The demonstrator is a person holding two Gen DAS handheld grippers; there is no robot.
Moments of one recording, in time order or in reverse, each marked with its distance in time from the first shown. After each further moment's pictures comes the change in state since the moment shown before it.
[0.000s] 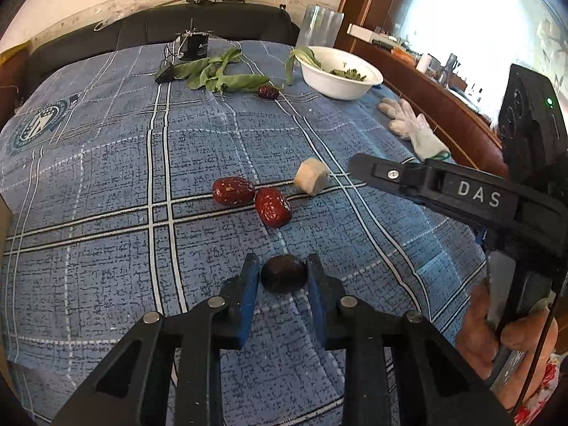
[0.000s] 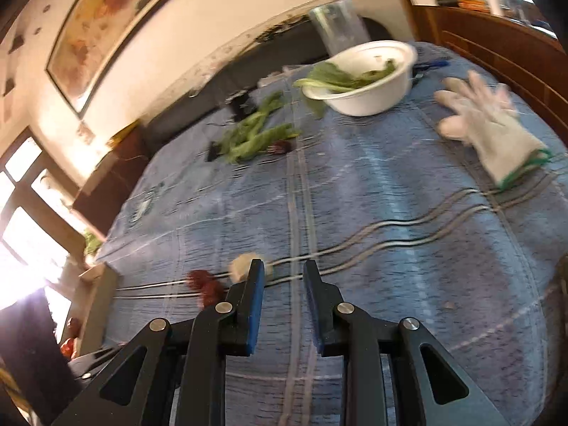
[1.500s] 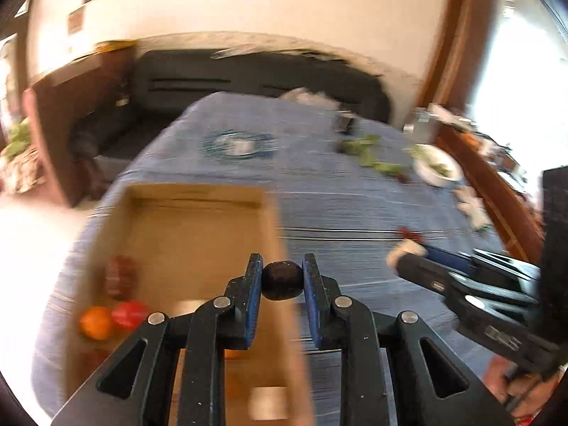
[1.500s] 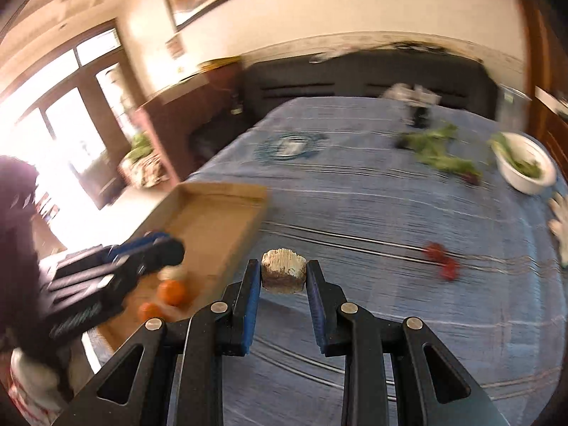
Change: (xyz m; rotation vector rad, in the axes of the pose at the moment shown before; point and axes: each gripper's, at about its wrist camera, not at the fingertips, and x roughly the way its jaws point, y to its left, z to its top) left arm -0.220 0.168 -0.045 -0.226 -0.178 0.283; right arm -0.021 0.256 -0.075 -0.461 0.097 0.138
